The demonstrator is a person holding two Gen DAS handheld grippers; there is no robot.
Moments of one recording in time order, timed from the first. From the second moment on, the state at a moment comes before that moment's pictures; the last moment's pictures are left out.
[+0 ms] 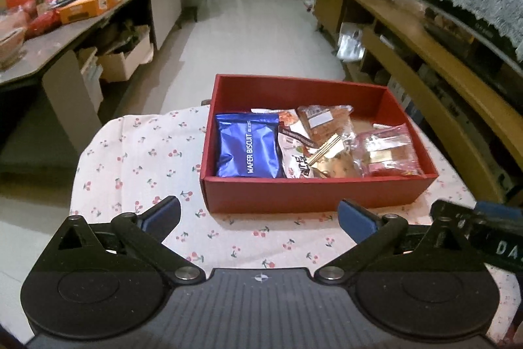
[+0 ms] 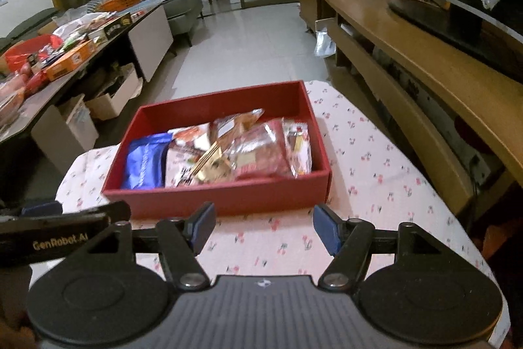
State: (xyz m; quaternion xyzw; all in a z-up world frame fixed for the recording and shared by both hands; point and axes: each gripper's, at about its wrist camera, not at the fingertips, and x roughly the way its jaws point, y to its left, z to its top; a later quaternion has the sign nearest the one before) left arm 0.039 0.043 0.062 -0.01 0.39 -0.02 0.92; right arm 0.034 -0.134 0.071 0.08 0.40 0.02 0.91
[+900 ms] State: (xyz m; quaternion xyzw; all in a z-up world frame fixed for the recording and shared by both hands) left arm -0.011 0.039 0.038 0.01 0.43 -0.05 0.90; right arm -0.019 -0.118 0.052 0.06 0.43 0.03 0.90
